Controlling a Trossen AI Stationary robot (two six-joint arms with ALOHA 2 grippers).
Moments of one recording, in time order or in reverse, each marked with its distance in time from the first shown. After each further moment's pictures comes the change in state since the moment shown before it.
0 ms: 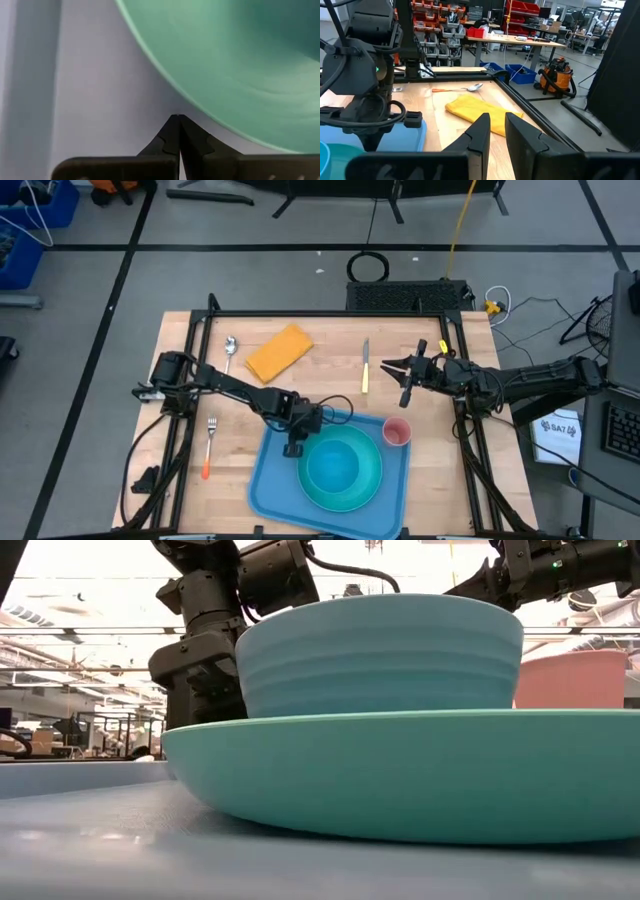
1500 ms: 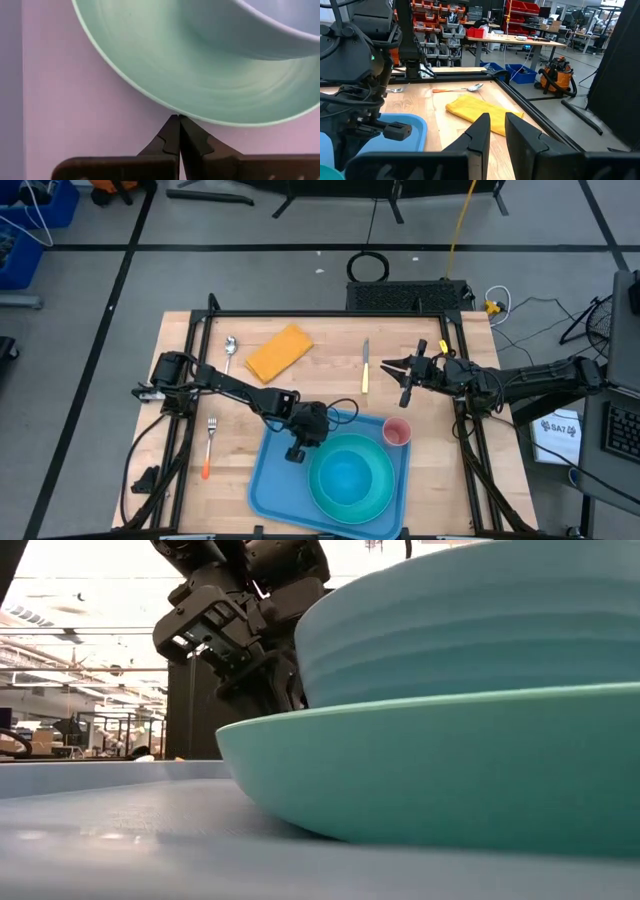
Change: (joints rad) left arm 0.000 0.000 0.000 0.208 0.152 0.189; right arm 0.000 0.000 0.000 0.000 0.000 0.008
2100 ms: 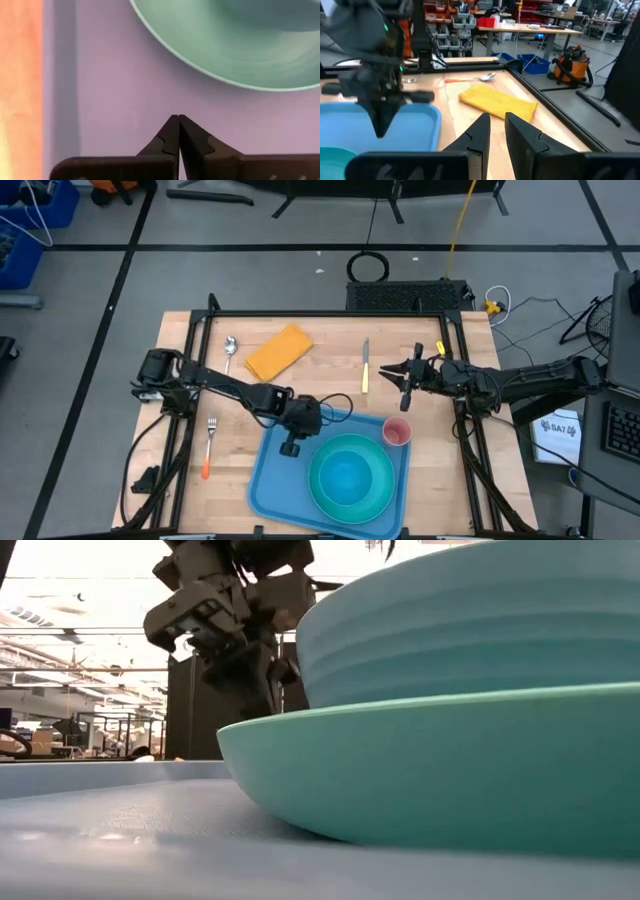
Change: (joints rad) left arm 0.002 -0.097 0.001 -0.185 -0.161 -0.022; right arm 0.003 0.008 0.000 -0.052 -0.056 0.056
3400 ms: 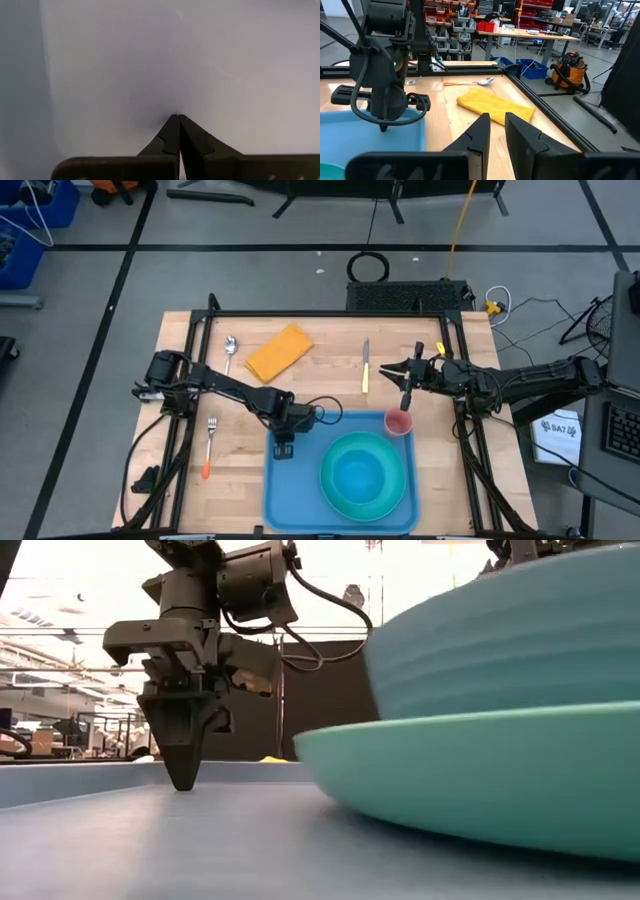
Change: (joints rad) left arm -0.013 0.091 -0.041 -0.210 0.150 -0.367; right arm 0.000 -0.001 0.000 0.023 0.000 -0.038
